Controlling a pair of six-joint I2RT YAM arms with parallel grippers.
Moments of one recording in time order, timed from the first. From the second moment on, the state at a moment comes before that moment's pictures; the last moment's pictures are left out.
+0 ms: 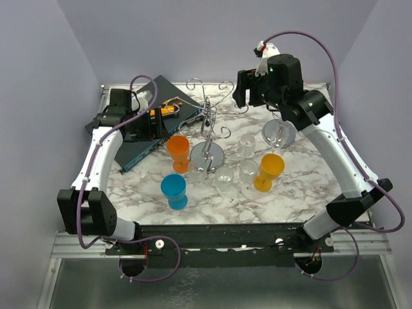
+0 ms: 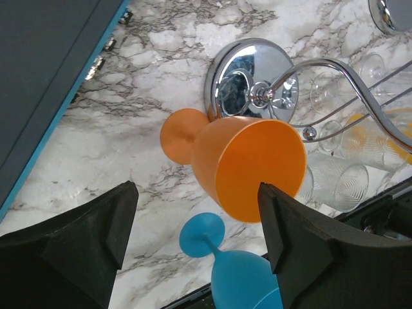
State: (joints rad) left arm -0.03 1.42 1.34 -0.83 0.46 -0.13; right arm 0.59 1.57 1.92 -0.77 0.13 0.18
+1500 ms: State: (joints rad) left arm -0.18 1.20 1.22 -0.90 -0.04 0.00; right arm 0.59 1.41 1.65 -0.75 0.14 0.27
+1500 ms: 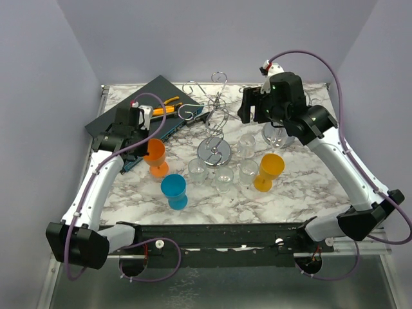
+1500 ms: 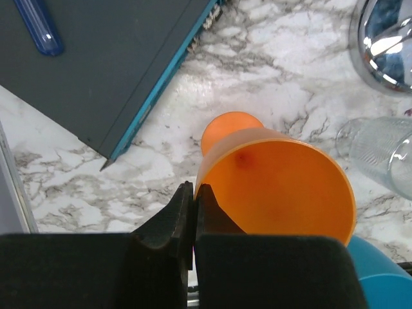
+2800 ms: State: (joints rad) left arm -0.16 1.64 2.01 -1.02 0.31 -0.14; right arm 0.59 1.56 1.86 -0.81 0.12 0.20
